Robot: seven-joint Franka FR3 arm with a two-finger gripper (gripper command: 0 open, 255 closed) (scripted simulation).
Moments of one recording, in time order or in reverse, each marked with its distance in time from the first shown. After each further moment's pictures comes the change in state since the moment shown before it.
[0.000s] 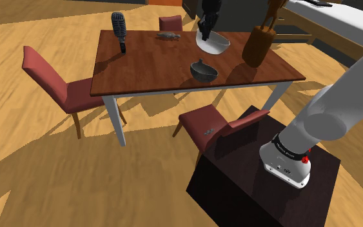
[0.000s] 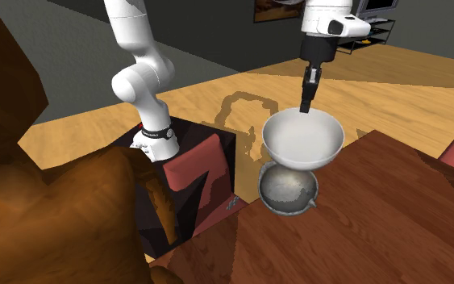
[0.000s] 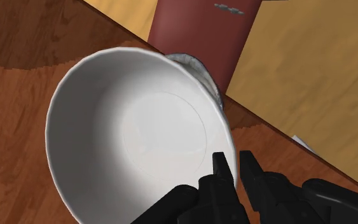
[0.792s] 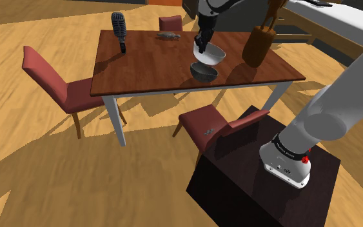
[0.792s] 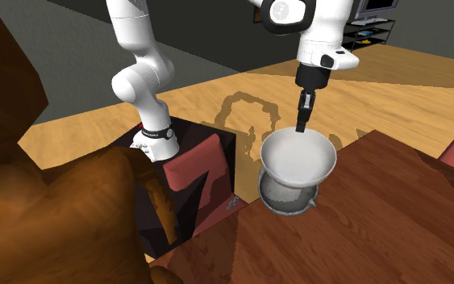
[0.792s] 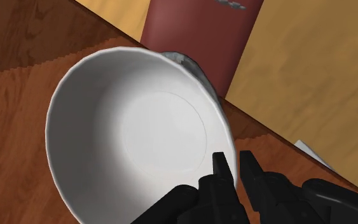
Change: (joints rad) arm 0.000 0.035 0.001 -0.117 -0.007 0.151 0.021
